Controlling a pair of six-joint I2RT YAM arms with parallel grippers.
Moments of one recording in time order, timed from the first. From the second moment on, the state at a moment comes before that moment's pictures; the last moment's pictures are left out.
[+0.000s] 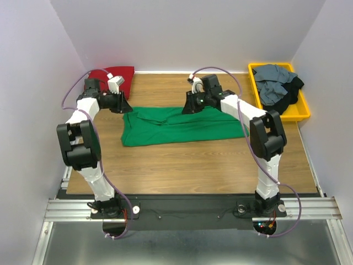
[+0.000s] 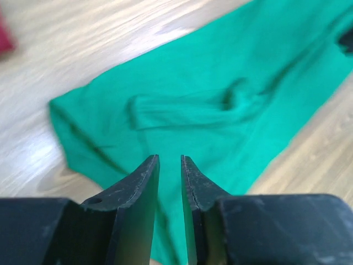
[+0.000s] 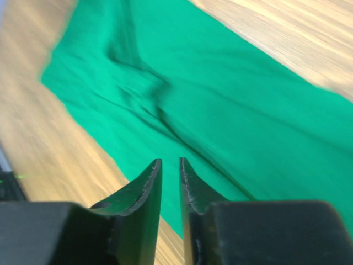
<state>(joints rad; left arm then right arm) 0.17 1.86 1.38 -0.49 0.81 0.27 0.45 2.06 1.63 -0.29 -0.59 0.19</state>
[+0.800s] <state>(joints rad) -0.08 2.04 1.32 -0.35 0.83 0.15 0.26 2.03 1.46 -0.49 -0.41 -0.06</state>
